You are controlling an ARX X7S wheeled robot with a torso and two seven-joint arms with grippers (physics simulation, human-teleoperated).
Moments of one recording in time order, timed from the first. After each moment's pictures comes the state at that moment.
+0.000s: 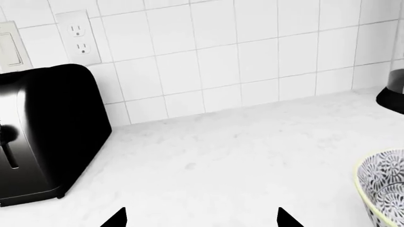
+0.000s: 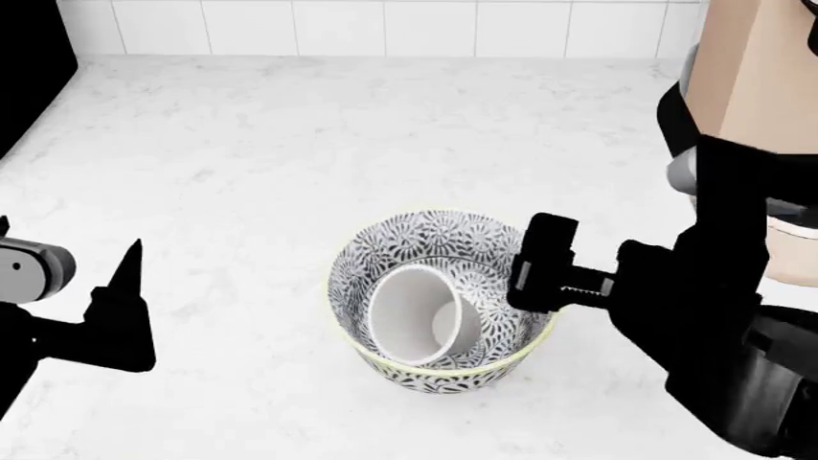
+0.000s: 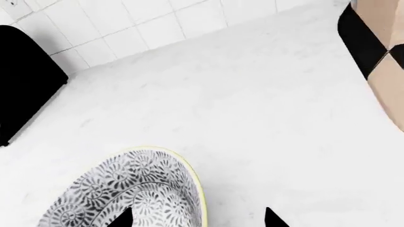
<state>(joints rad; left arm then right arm) -0.60 -0.64 0.31 0.53 -0.89 -0.83 -0.58 0.95 0.69 -0.42 0.13 1.50 0.85 0.44</state>
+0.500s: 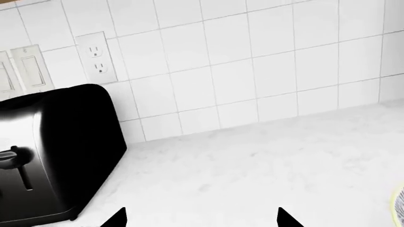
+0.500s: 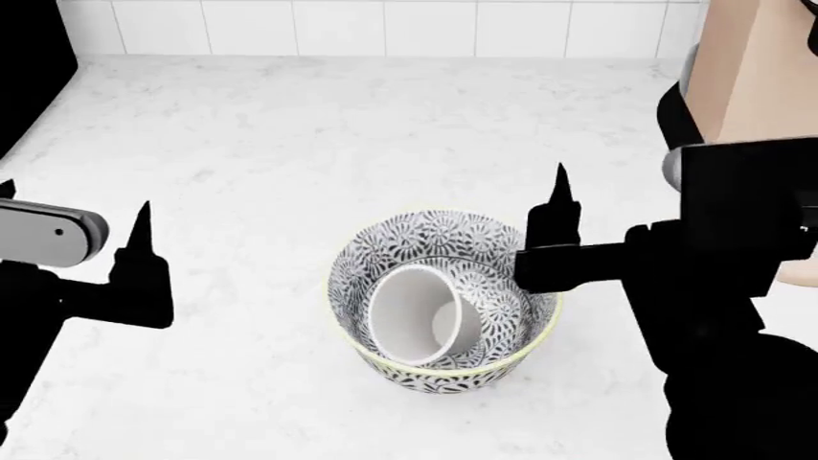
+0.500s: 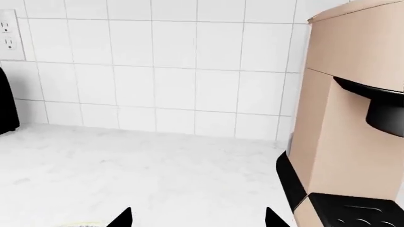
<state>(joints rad) -0.68 -0.57 0.40 0.41 -0.74 -0.76 -0.58 0.81 0.72 -0.51 -0.12 0.97 0.47 0.39</state>
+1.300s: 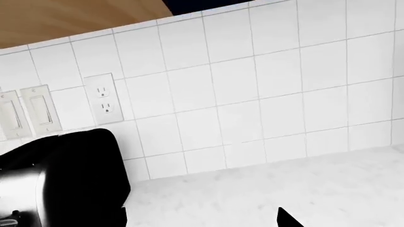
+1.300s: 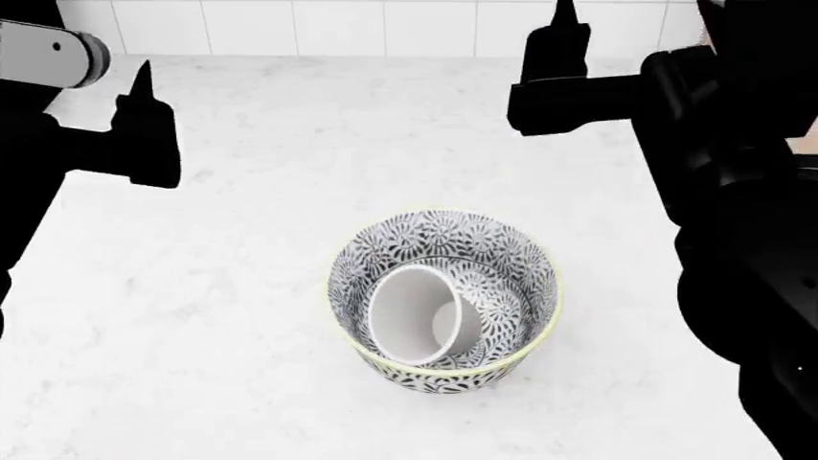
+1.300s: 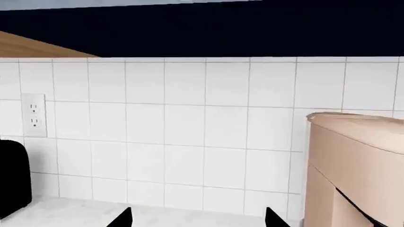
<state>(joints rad) -1.04 -0.46 0.42 0.24 -0.77 -0.92 -0.58 1.09 0.66 -0.48 -0.08 0.99 0.53 0.37</state>
